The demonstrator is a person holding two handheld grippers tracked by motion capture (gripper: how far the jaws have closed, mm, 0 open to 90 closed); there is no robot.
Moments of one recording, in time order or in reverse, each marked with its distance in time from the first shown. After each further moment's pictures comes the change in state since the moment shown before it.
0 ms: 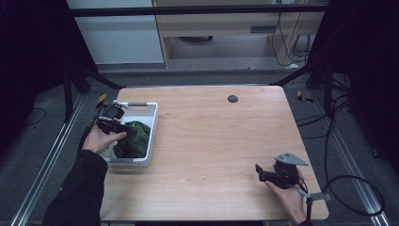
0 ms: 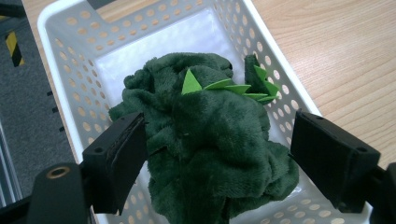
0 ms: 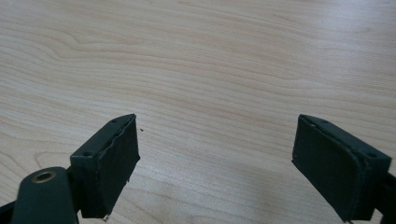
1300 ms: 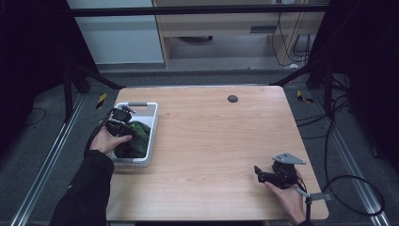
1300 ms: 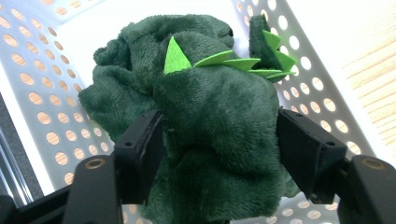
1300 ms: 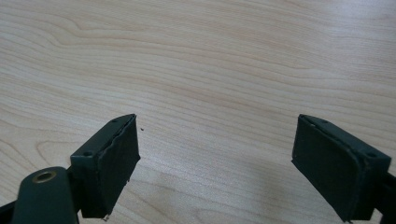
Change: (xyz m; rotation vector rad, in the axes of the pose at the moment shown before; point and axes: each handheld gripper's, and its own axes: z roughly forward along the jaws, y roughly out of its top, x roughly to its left) left arm -0.003 0.002 0.034 0.152 -0.014 0.023; right arm 0.001 -0.001 0.004 0.041 0.019 -0.004
